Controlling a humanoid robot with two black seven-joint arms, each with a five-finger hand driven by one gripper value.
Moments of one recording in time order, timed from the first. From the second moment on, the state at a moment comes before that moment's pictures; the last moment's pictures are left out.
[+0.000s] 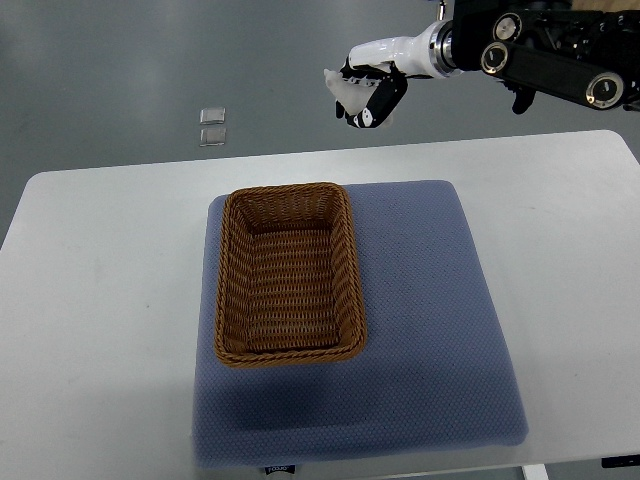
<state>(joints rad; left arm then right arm) -0.06 0.00 -0.18 -0.24 0.04 -0.02 0.14 1.63 -0.31 -0.14 0.97 -0.74 0.33 -0.13</state>
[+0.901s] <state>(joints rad) -0.06 0.00 -0.17 -0.25 0.04 -0.02 0.14 1.34 0.00 -0.17 0.82 -0.75 0.20 -0.13</state>
